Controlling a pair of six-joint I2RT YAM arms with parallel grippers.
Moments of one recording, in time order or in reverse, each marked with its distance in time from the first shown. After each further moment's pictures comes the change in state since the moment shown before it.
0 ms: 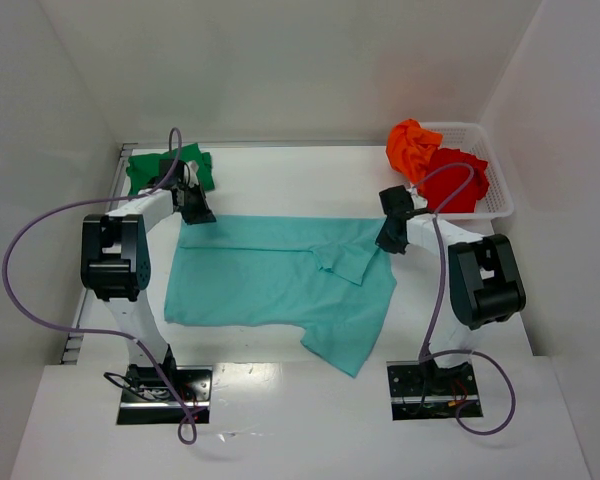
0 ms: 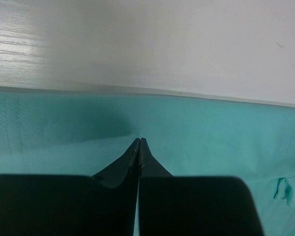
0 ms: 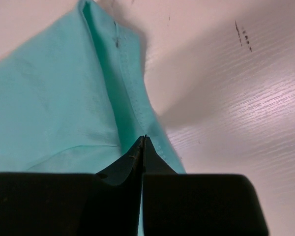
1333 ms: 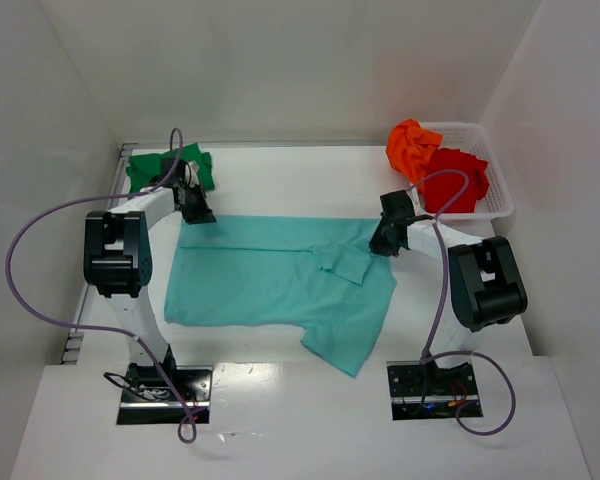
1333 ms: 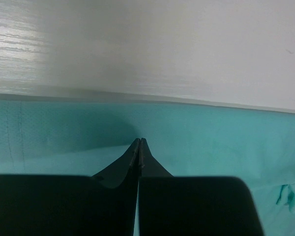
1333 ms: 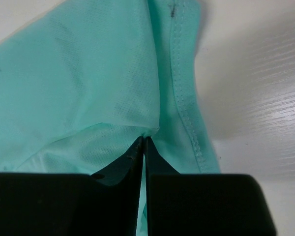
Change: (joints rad) left arm 0.000 0.033 0.032 -0.017 -0.008 -0.004; right arm 0.000 -0.018 -0.069 0.120 -0.193 -0.018
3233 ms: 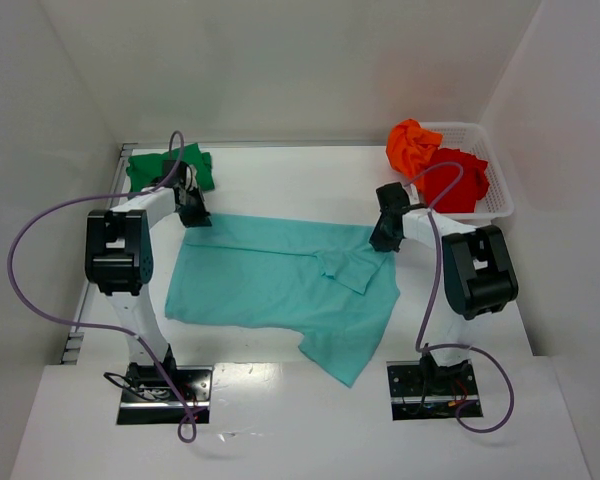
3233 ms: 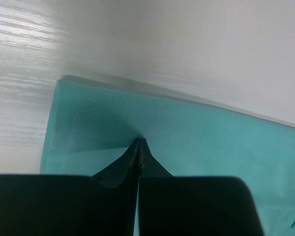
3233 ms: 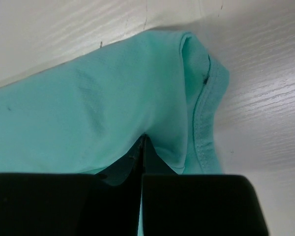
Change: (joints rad) left arm 0.000 0.030 0.008 -0.035 -0.087 -0.005; right arm 0.000 0.097 0.116 -0.125 0.065 -0.014
